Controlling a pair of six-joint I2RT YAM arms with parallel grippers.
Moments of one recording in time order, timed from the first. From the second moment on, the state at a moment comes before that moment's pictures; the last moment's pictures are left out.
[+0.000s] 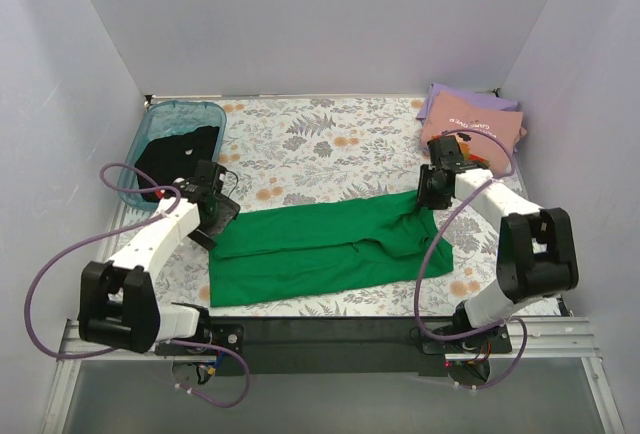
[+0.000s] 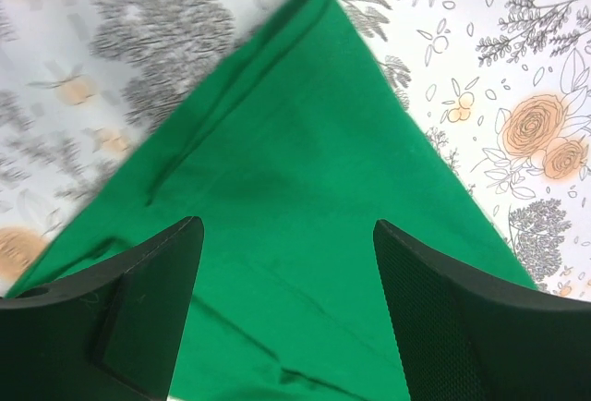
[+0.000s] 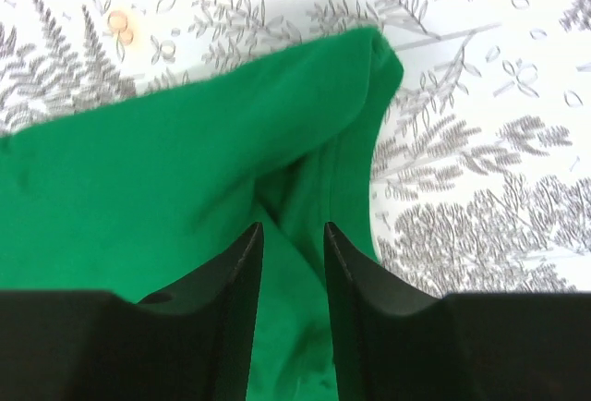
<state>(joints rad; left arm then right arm) -0.21 1.27 0.86 -0.86 -0.29 -1.19 0.22 1.52 0.98 -0.55 0.07 0.34</state>
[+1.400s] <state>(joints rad) -0.25 1.21 0.83 -0.94 -0.33 -1.26 0.23 0.89 0.47 -0.46 -0.35 0.34</state>
